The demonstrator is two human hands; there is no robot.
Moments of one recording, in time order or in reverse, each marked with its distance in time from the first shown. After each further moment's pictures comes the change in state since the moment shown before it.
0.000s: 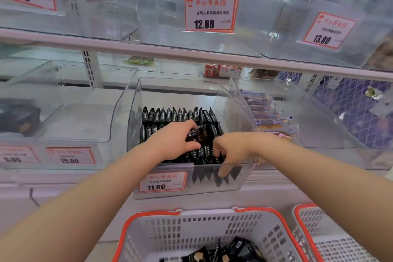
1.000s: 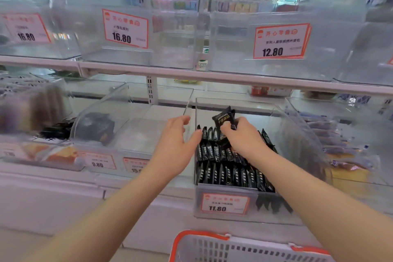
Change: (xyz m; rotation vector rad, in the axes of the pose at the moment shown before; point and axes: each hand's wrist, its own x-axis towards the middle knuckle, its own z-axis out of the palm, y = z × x) left_hand -0.070 -0.045 -0.051 -0.366 0.573 -0.239; right_hand 0.054 -0.086 -0.027 0.918 0.724 0.010
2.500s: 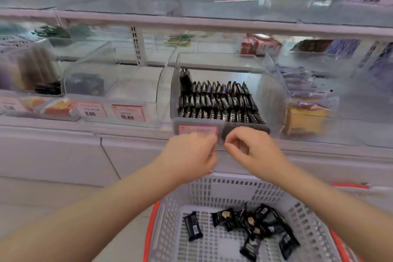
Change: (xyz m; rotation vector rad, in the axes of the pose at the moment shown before) left_hand -0.108 0.030 0.041 0.676 -0.393 0.387; right_hand -0.138 0.075 -0.041 -0.287 -0.141 -0.558
